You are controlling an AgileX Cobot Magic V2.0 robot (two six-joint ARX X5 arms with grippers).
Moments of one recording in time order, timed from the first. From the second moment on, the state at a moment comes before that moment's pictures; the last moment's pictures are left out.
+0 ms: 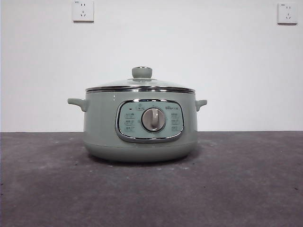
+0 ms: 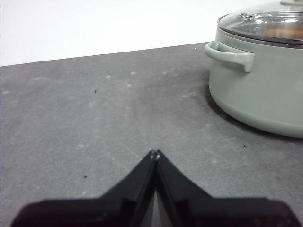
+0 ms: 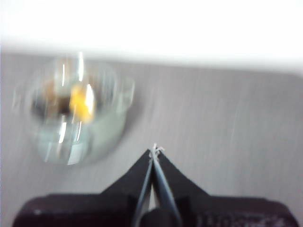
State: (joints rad) left arm -0.03 0.02 0.02 -0.17 0.06 0.06; right arm 0.19 0.45 1.26 -1.07 -0.02 -0.03
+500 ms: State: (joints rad) left arm -0.03 0.02 0.02 -0.17 0.06 0.06; right arm 0.00 0.14 0.42 -0.33 -0.08 -0.05
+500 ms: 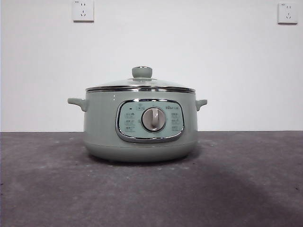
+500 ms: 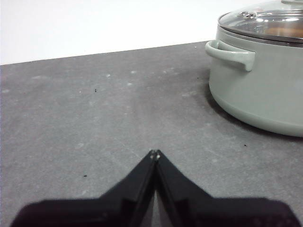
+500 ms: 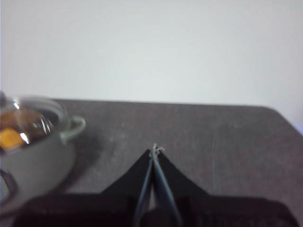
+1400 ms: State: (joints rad) left arm -0.03 0.03 0.02 -0.17 0.06 0.06; right arm 0.00 0.01 0.02 -0.19 -0.06 -0.05
